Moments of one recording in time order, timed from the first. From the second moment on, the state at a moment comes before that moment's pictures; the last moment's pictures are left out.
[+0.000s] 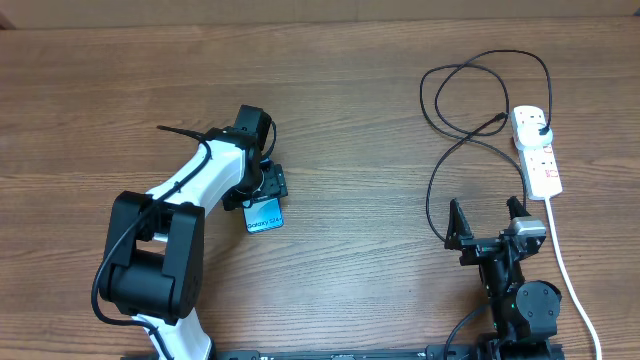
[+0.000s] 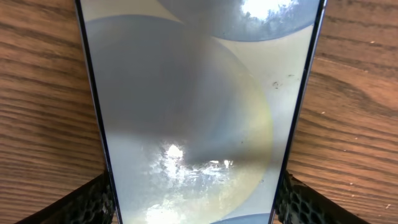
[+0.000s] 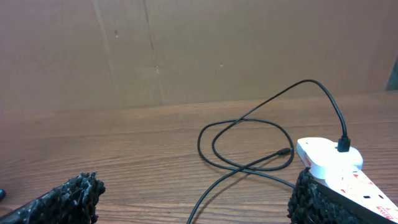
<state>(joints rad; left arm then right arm) -0.26 1.91 1.18 -0.77 0.03 -0.51 0.06 0.01 0.02 -0.03 -0.01 0.10</state>
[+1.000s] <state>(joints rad) -0.26 1.97 1.34 -1.07 0.30 -0.46 0.06 0.01 0.02 -0.03 -0.01 0.10</state>
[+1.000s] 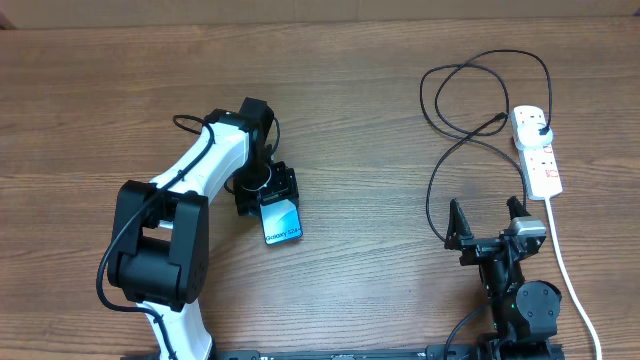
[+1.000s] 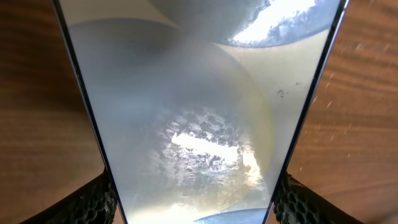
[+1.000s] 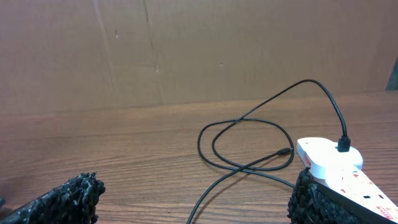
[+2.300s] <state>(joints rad) -0.26 1.97 1.34 -1.18 1.26 -0.18 0.06 0.01 0.02 -0.03 -0.01 0.10</state>
